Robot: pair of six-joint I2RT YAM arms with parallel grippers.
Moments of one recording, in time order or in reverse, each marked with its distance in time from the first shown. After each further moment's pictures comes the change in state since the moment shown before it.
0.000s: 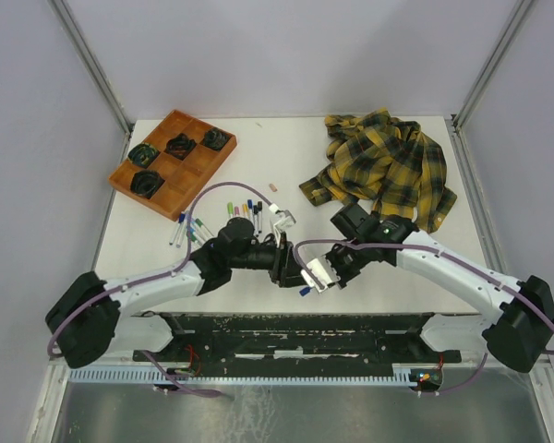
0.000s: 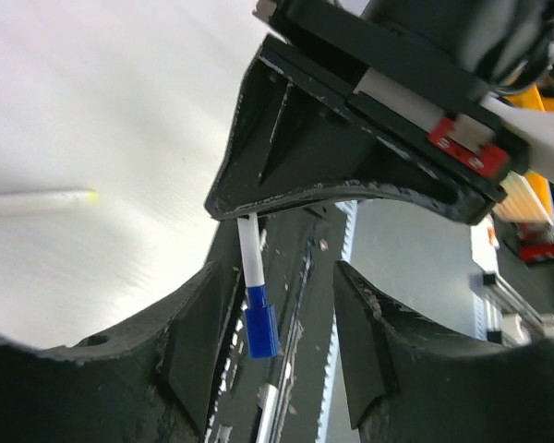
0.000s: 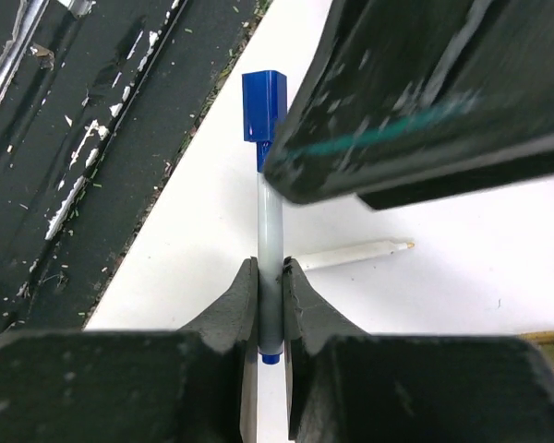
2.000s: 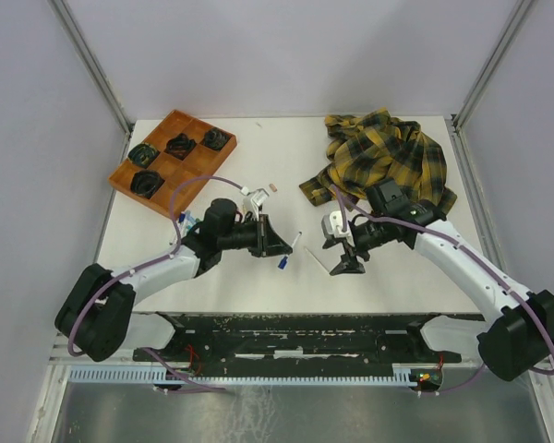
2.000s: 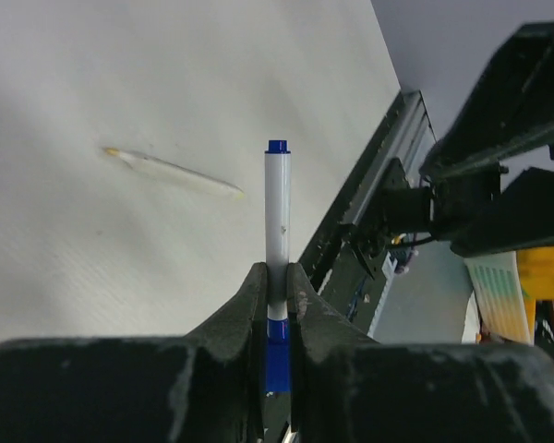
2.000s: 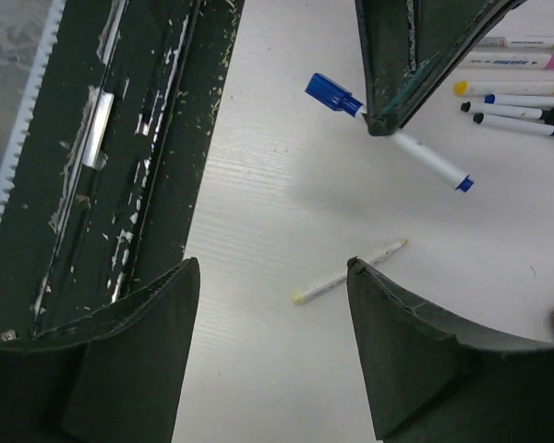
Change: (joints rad) left arm 0.303 0.031 0.008 -0.085 -0.042 -0.111; right arm -0.319 -0.031 0.054 0.023 -0.404 0.294
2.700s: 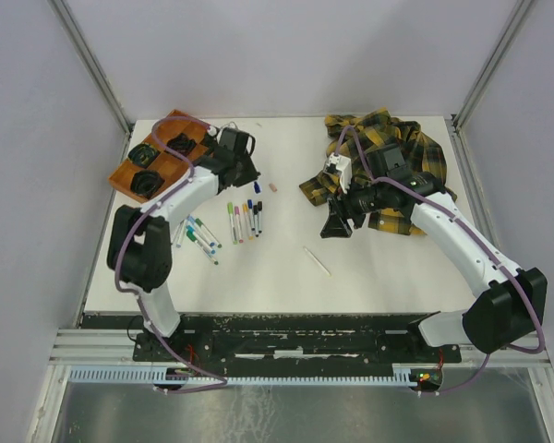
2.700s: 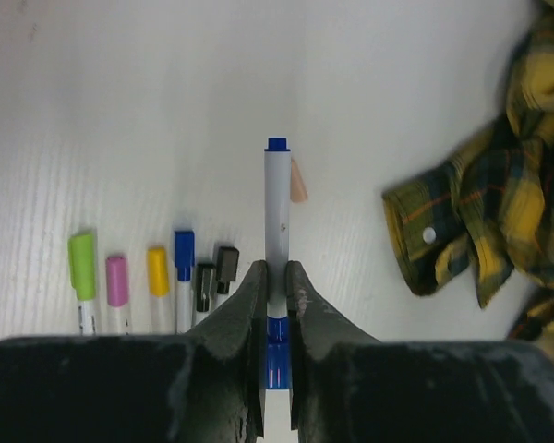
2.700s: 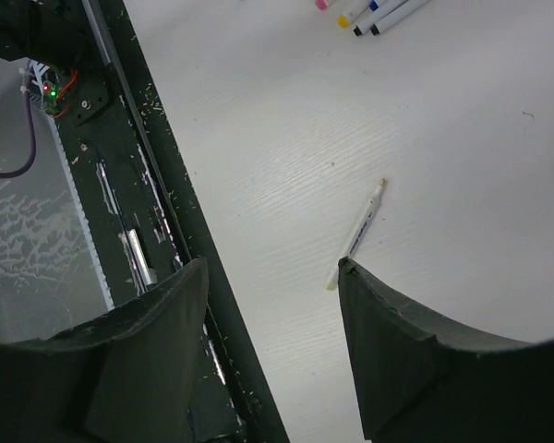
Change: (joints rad) left arm 0.140 0.557 0.897 -0.713 -0.827 -0.058; right arm -0.069 0.151 0.219 0.091 0.194 0.747
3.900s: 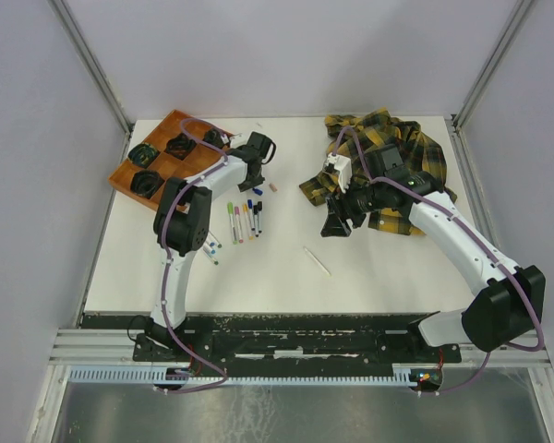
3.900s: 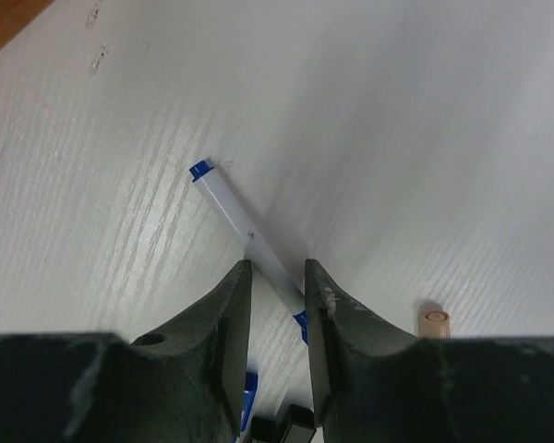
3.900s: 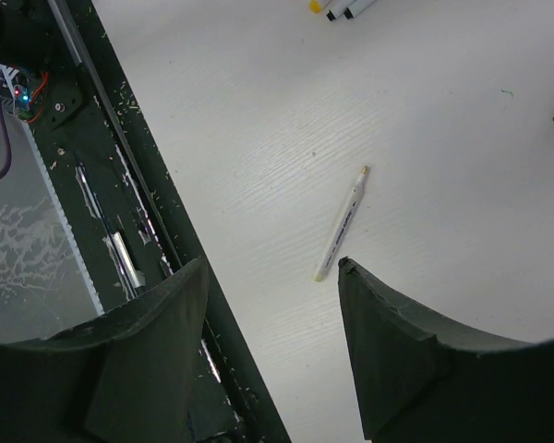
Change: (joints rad) left arm -0.010 0.400 0.267 -0.135 -0.254 -0.053; right arm 0.008 0.011 0.001 0.002 0.058 0.016
